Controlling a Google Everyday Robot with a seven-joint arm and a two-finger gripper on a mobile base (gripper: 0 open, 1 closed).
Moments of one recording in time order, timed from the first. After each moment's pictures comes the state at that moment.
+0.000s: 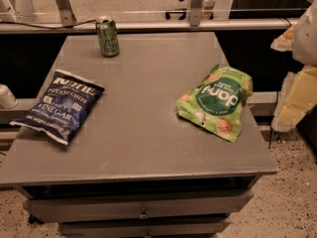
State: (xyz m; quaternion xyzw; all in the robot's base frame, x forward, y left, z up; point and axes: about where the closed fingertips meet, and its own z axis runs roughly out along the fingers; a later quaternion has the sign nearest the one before) arm 0.438 -0.217 0.976 -0.60 0.78 -0.03 0.16
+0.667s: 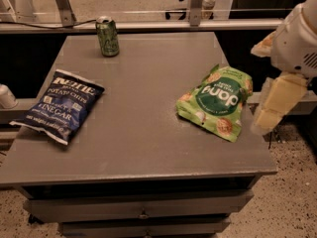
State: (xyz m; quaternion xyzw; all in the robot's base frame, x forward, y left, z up) arm 0.443 -0.187 0.963 -0.62 0.77 -0.01 0.18
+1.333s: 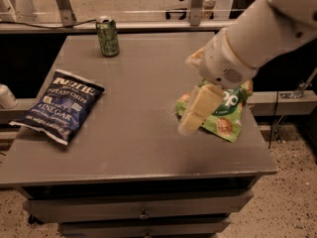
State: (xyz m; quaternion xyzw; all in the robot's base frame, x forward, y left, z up) arm 0.470 -0.064 0.926 -0.64 0.71 0.12 0.26
